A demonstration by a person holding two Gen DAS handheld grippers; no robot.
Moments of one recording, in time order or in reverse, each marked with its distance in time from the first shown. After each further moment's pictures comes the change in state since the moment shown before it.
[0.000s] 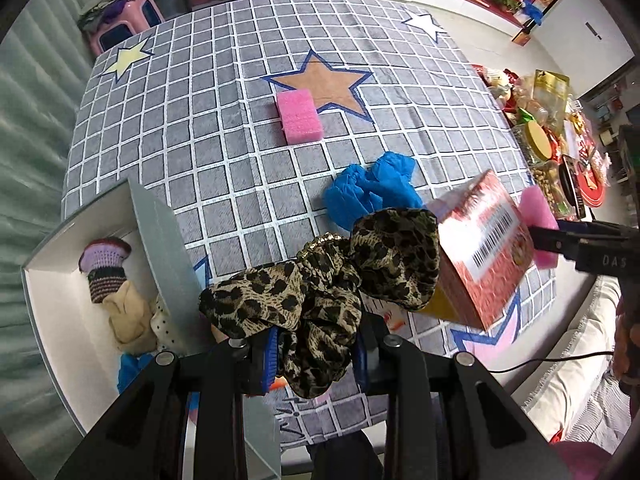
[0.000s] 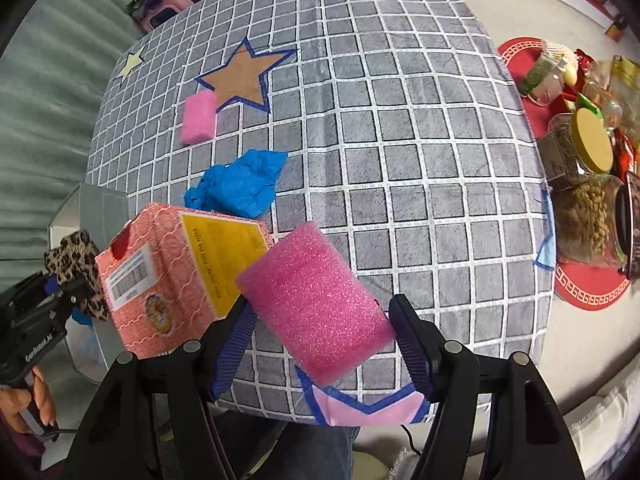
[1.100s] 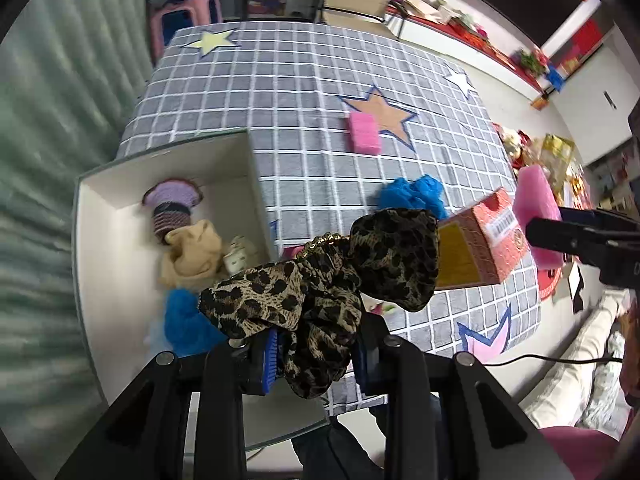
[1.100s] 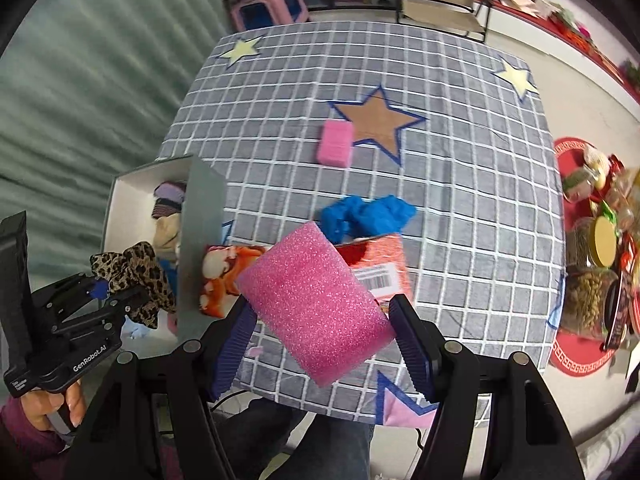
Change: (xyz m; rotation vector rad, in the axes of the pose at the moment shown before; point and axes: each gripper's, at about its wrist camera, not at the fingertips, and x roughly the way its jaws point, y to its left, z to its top) left arm -0.054 0.079 -0.073 -0.216 -0.127 -0.024; right arm -0.056 0.145 -0.016 -0.283 -0.097 0.005
